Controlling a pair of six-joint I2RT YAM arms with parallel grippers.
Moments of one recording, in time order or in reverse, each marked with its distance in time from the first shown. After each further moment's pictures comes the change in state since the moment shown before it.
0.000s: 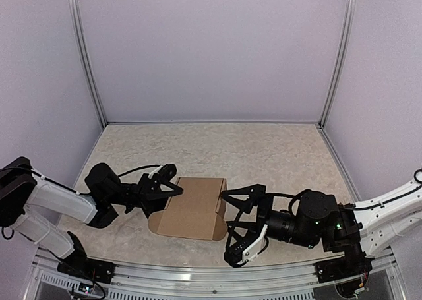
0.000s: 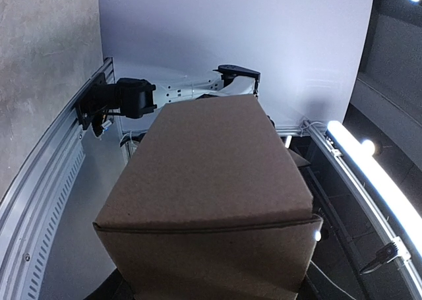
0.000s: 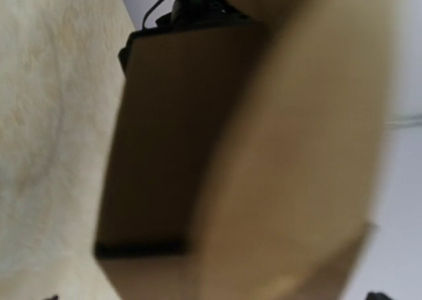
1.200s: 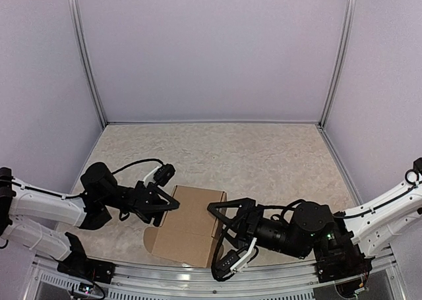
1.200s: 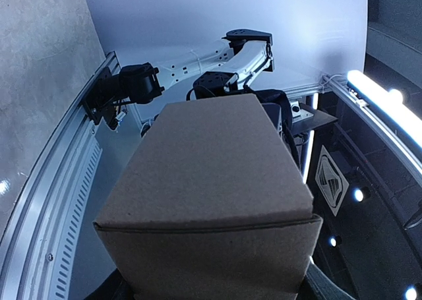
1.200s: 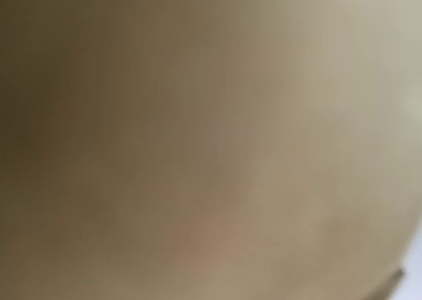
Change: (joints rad) left arm -0.065 -0.180 -0.001 -0.252 0.031 0.294; right arm 0.099 0.131 0.032 0.190 0.105 -0.312
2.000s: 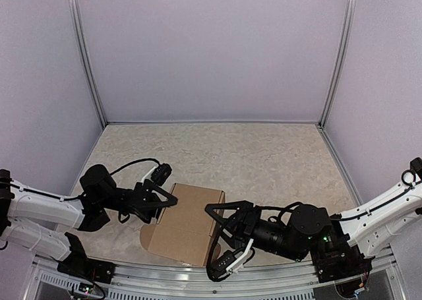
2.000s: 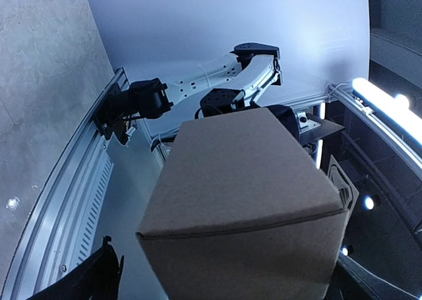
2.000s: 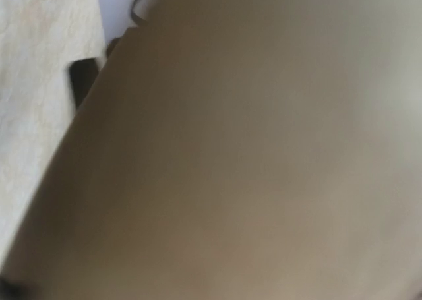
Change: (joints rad) left arm -0.001 -0.023 -0.018 -0.027 -0.055 0.059; right arm 0.014 0.044 0.008 0.044 0.031 0.009
